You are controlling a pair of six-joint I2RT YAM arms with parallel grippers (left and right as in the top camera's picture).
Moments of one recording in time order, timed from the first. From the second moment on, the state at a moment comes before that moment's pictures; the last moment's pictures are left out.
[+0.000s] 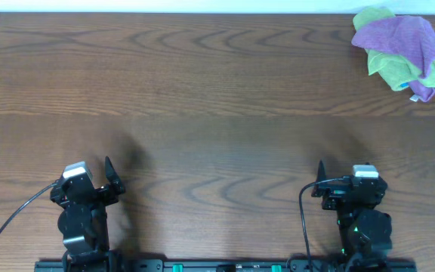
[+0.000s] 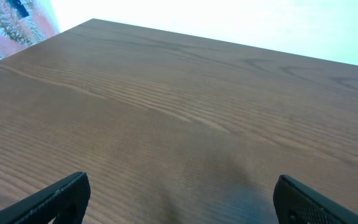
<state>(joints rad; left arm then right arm) 0.17 0.08 0.10 -0.30 -0.09 -0.08 0.13 0.01 0.13 -0.37 0.19 0.01</state>
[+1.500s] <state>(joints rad) 0.17 0.08 0.09 -0.29 -0.10 -0.08 -0.34 1.70 1.20 0.12 0.03 0.01</state>
